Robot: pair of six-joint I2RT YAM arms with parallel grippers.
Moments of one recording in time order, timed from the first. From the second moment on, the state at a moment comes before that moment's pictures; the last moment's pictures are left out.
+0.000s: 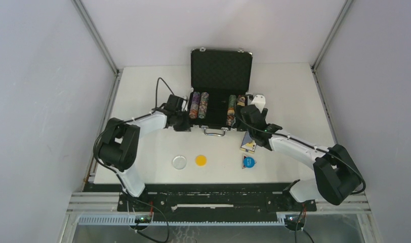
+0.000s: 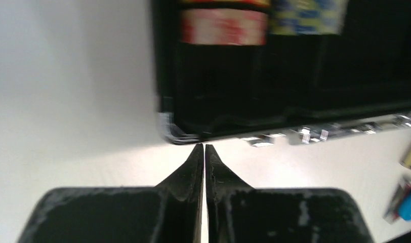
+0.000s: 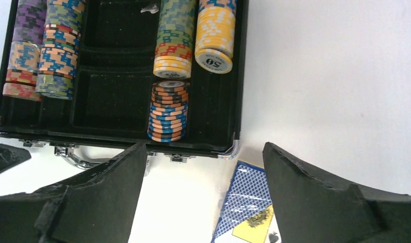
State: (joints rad) left arm -0.38 1.75 1.02 -0.29 0.12 -0.40; right arm 0.62 1.39 0.78 -0.07 0.44 0.54
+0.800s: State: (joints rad) left arm -0.57 1.53 0.90 -0.25 0.03 -0.46; right arm 0.77 1.46 0.66 -0.23 0.66 0.81
